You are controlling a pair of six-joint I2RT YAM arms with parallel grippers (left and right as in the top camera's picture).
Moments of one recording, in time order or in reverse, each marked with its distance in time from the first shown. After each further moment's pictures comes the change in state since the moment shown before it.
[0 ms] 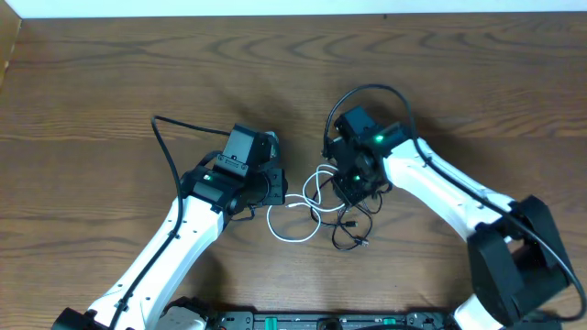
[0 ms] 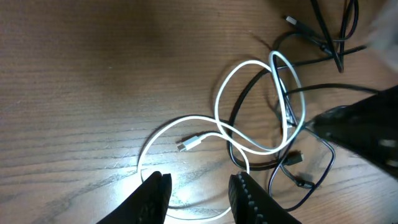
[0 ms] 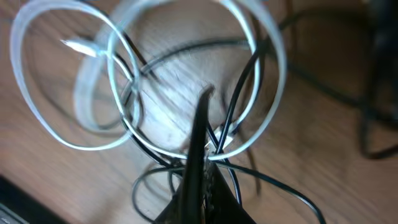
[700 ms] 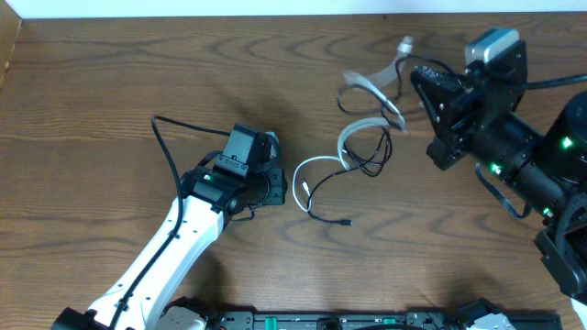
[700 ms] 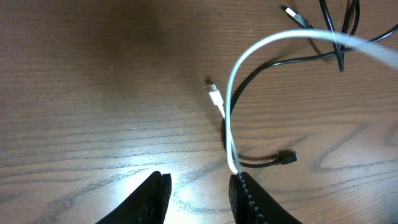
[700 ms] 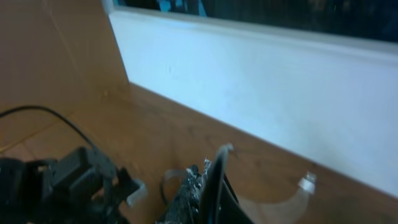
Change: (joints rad) left arm 0.000 0.000 0.000 -0.001 -0.003 0.000; right arm -0.163 -0.685 0.381 0.162 -0.010 0.043
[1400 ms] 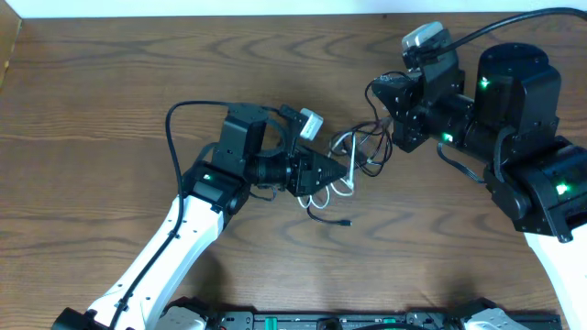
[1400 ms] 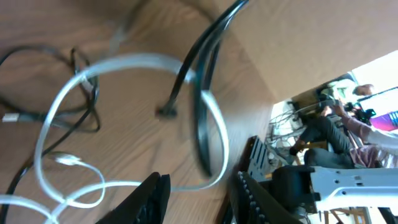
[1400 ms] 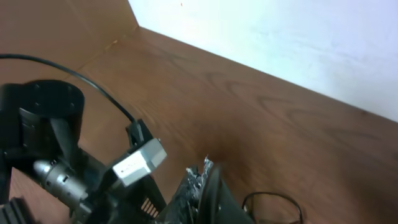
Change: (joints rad) left arm 0.000 0.000 0.003 0.493 0.727 0.084; right arm 0.000 0.166 -0.014 -0.067 -0.094 0.017
